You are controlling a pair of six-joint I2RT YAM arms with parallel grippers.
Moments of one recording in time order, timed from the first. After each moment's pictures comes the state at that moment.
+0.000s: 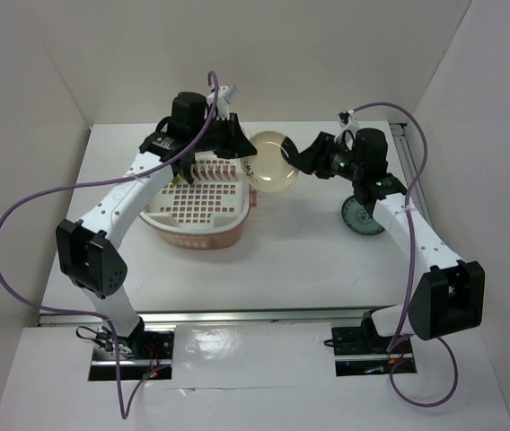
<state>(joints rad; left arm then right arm) -0.42 1.73 1.73 -0.43 0.51 -0.40 0.20 1.35 1.11 -0.03 -0.54 0.59</state>
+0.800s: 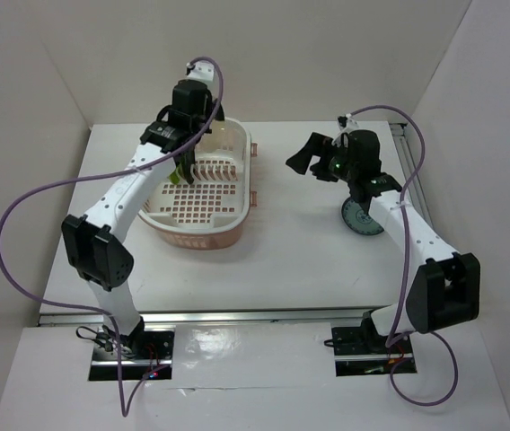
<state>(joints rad) -0.41 1.78 1.89 -0.48 -0.40 -0.04 0.22 1.39 1.12 -0.09 -0.37 0.54</state>
